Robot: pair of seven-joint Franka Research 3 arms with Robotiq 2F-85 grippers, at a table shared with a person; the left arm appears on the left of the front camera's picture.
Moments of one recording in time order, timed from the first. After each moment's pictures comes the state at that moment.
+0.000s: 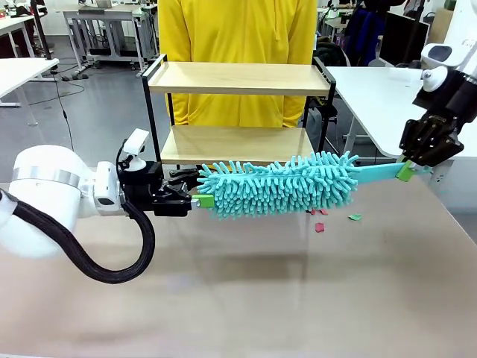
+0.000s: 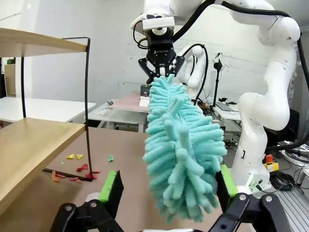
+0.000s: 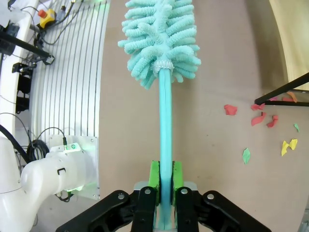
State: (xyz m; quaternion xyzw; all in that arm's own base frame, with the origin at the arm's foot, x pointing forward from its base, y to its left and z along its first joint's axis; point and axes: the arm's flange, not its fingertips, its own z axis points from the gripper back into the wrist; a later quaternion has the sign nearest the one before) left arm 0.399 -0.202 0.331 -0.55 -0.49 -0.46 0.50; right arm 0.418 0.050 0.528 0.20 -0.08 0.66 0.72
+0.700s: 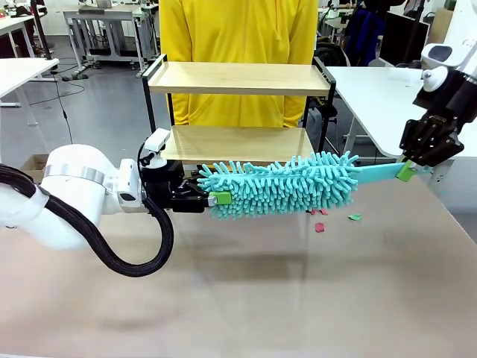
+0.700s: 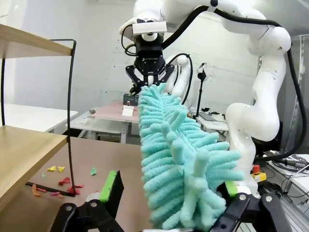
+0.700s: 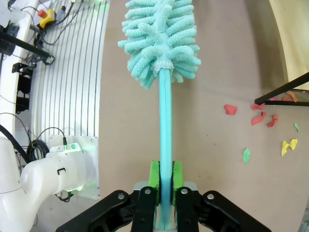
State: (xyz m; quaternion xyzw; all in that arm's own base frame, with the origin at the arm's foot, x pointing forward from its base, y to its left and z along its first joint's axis) left arm 0.412 -0.236 0.326 -0.60 -0.47 -0.45 0.47; right arm 0.418 0.049 0.528 0.20 -0.08 0.66 0.72
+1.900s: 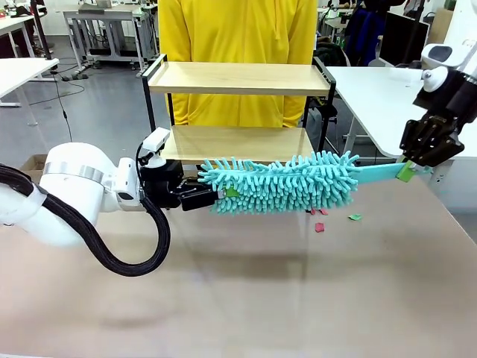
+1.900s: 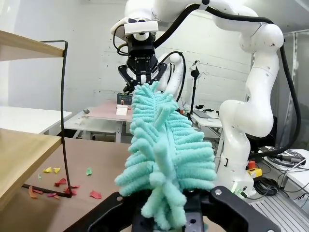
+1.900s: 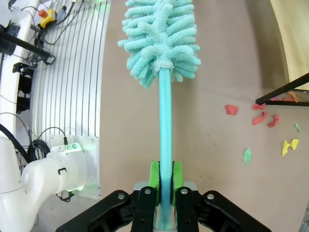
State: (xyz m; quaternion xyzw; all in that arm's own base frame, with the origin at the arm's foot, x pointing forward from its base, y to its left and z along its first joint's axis) left arm 0.412 -0.234 0.328 -0.60 -0.46 -0.47 0.46; right arm 0.417 0.049 0.528 0.20 -0.08 0.66 0.72
